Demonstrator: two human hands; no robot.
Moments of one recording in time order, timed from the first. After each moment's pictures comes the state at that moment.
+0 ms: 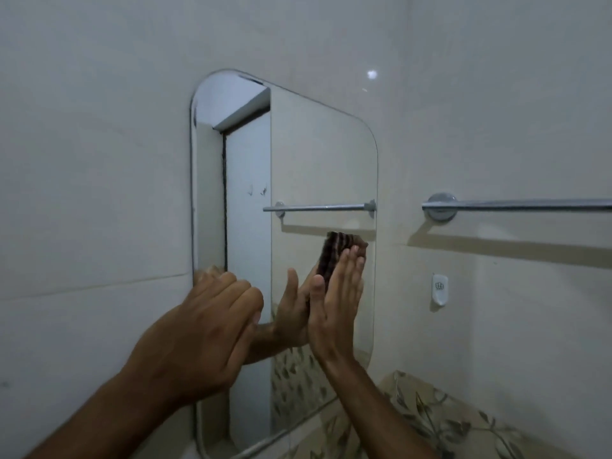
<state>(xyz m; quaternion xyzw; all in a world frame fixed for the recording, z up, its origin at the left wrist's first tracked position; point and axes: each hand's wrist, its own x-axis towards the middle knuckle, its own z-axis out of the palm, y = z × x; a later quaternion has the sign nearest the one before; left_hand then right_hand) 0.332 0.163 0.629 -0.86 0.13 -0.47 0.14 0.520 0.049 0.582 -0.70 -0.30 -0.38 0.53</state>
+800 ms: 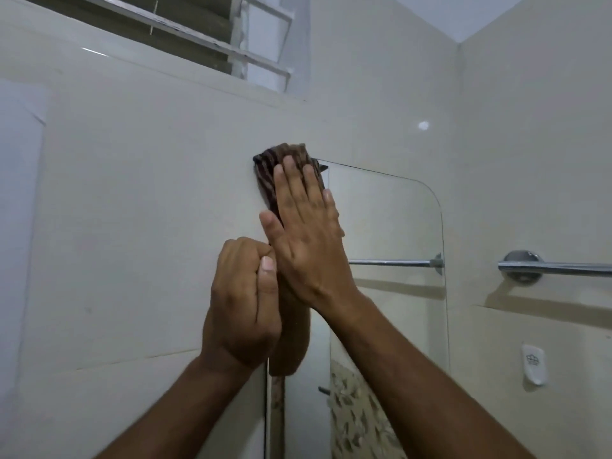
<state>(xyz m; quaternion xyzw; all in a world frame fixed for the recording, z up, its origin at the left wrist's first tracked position) 0.326 0.160 0.713 -0.66 0.07 -0.75 -0.05 0.417 0.097 0.773 -0.58 -0.53 -0.49 0.37</state>
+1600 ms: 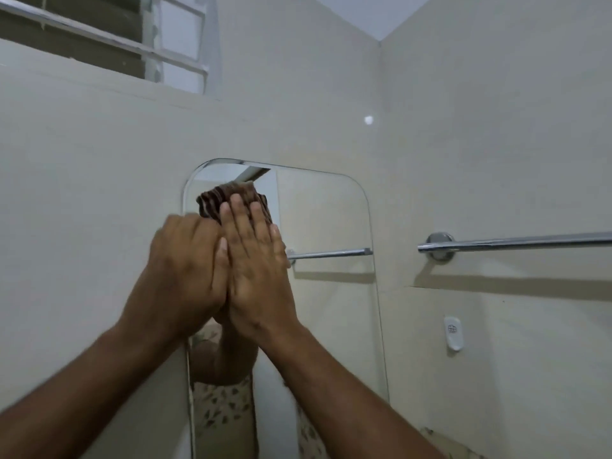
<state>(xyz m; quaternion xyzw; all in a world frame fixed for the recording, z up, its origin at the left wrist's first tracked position) 0.344 0.160 0.753 -0.74 0.00 -0.64 0.22 0.447 0.088 0.726 -0.57 -0.51 -0.48 0.42</state>
